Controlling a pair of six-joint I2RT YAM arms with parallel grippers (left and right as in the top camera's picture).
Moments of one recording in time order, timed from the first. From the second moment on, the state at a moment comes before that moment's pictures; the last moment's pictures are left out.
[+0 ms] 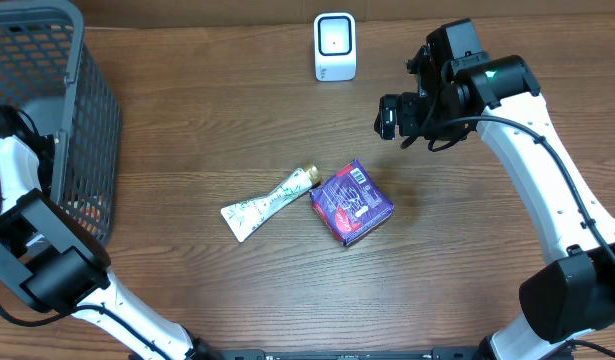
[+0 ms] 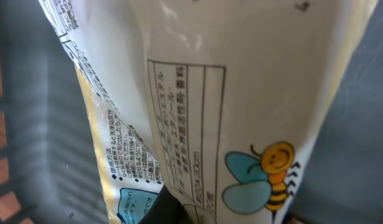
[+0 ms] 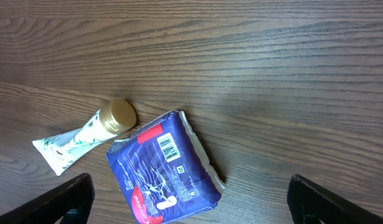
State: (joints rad) left arm 0.68 2.13 1.69 -0.93 -0.26 0.31; right arm 0.28 1.79 1.72 -1.15 -0.24 0.25
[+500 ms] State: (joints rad) left arm 0.68 2.11 2.45 -1.33 -0.02 0.17; right arm 0.28 1.79 1.72 -1.19 -0.24 0.25
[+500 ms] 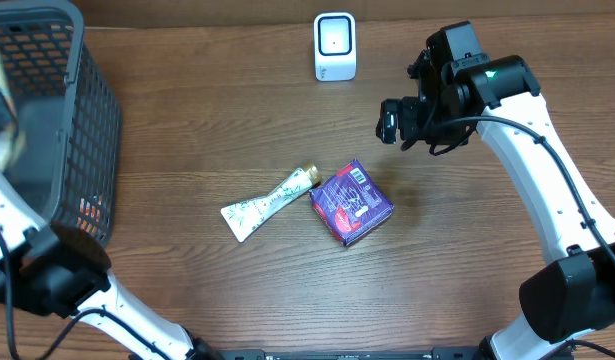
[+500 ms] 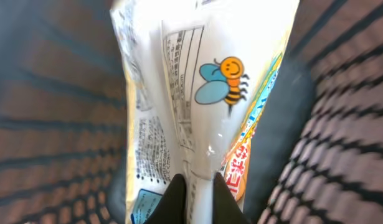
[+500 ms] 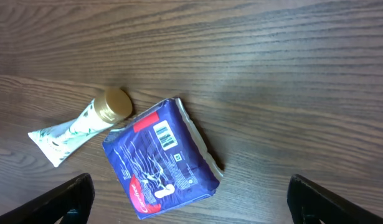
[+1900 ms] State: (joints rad) left arm -0.17 2.13 2.37 -1.45 0.12 0.31; right arm 0.28 1.79 1.72 -1.25 -0.26 0.25
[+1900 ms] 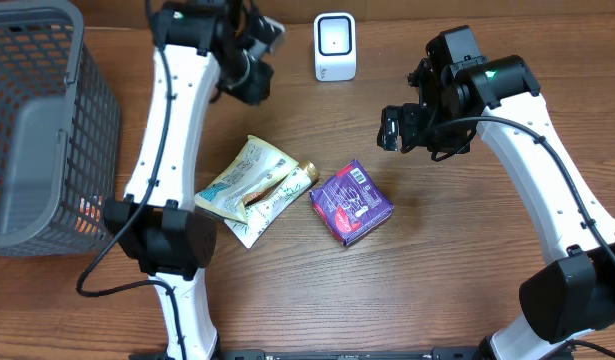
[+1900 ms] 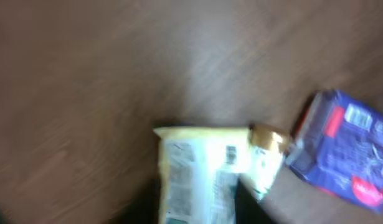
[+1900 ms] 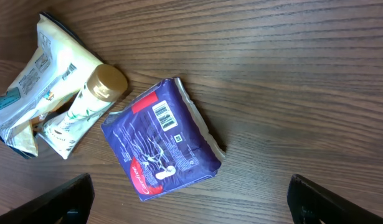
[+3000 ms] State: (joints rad) left arm 0.75 2.11 2.79 -1.68 0.05 -0.64; right arm 0.28 1.79 1.72 -1.28 -0.28 0.28
